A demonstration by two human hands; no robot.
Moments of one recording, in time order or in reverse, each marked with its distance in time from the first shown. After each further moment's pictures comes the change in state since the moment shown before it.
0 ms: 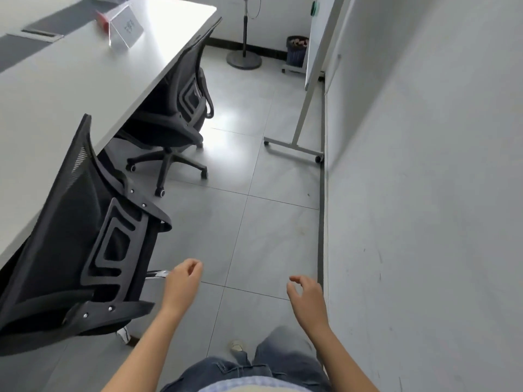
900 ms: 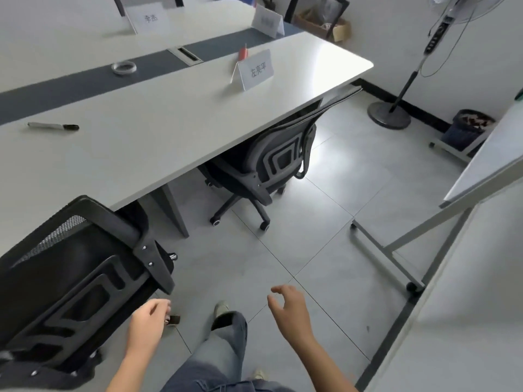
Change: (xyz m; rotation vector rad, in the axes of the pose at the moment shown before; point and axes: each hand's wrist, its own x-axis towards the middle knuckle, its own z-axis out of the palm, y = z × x) left_hand 0.256 0.112 0.036 -0.430 0.648 -0.574; right_hand 0.438 -0.189 0.002 -0.176 -0.552 -0.459
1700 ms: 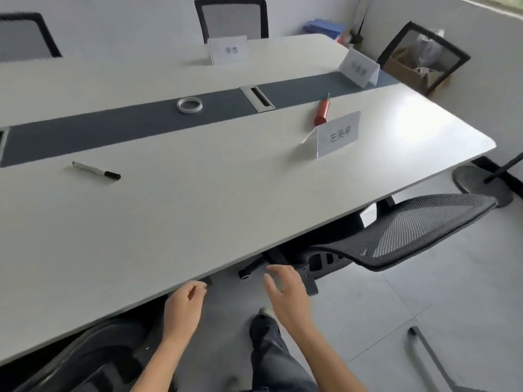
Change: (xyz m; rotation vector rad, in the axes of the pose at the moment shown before) left_hand 0.222 0.188 0.049 -0.020 0.150 0.093; right_hand 0.296 -0.217 0.009 -0.002 -0.164 -0.324
